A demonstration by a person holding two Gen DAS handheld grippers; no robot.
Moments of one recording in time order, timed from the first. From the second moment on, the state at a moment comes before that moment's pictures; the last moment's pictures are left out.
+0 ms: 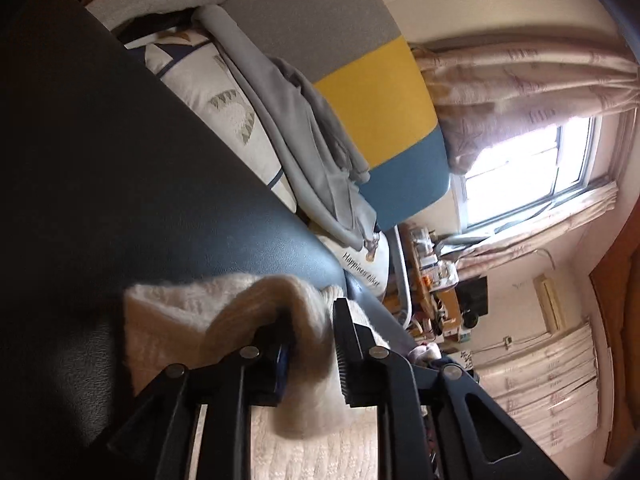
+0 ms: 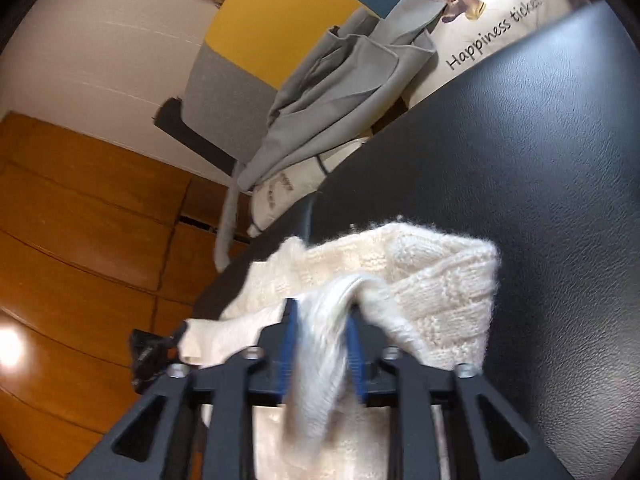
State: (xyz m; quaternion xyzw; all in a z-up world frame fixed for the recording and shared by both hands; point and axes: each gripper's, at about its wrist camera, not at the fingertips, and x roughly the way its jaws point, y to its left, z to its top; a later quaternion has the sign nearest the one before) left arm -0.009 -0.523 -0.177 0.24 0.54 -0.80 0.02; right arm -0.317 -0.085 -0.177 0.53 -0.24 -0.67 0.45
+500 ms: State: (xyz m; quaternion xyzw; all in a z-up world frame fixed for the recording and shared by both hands) left arm 0.057 -0.418 -0.192 0.39 0.31 -0.86 0.06; right arm -0.211 -0.085 -0.159 0.48 0.02 -0.73 0.49
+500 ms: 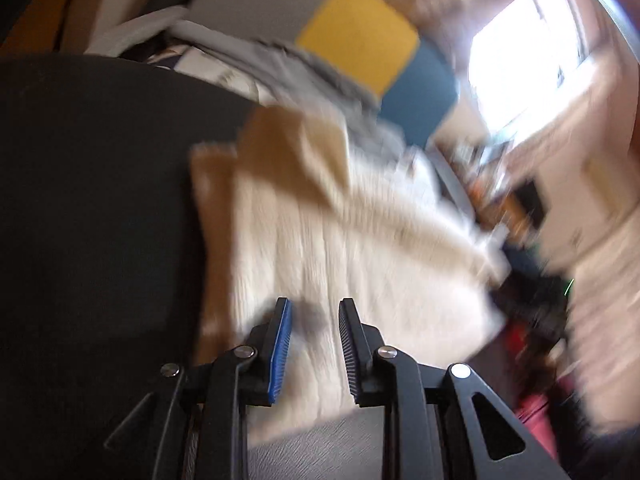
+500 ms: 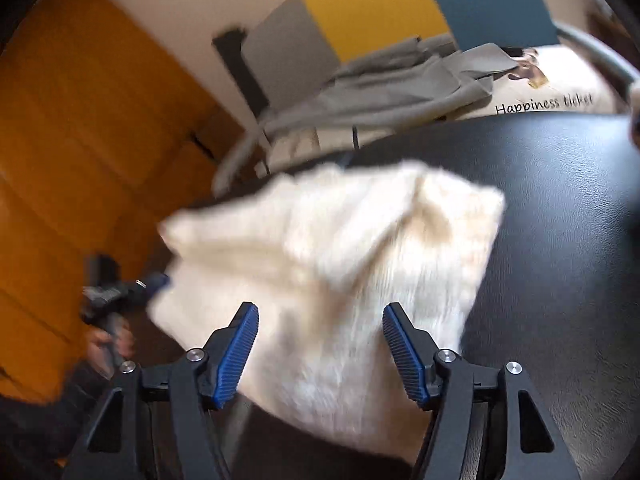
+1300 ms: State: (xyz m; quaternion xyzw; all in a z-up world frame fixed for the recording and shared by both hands) left arm 0.222 -0.318 -0.188 0.37 0.39 -0.84 0.02; right arm -0.056 0.051 -0.171 0.51 0.00 -0.73 0.46
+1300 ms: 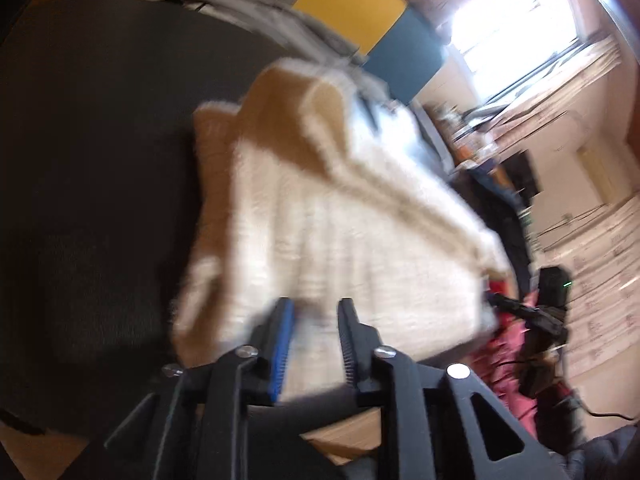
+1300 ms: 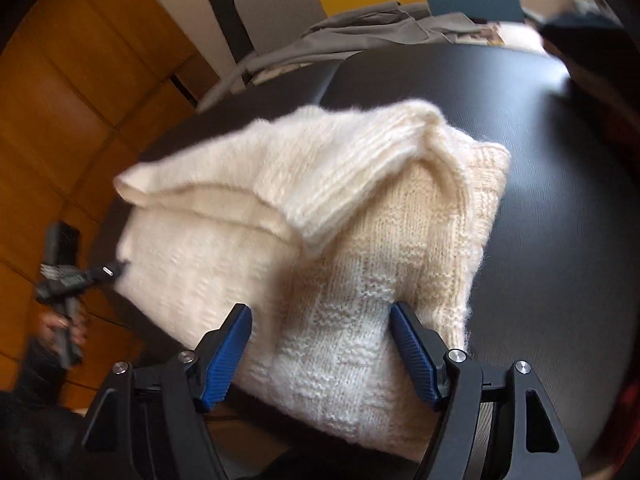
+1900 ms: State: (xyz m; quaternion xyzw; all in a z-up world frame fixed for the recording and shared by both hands) left arm 0.162 -0.369 -0.172 0.31 0.44 -0.84 0.03; right arm -0.074 0.032 -0.162 0.48 -0.13 -0.73 0.47
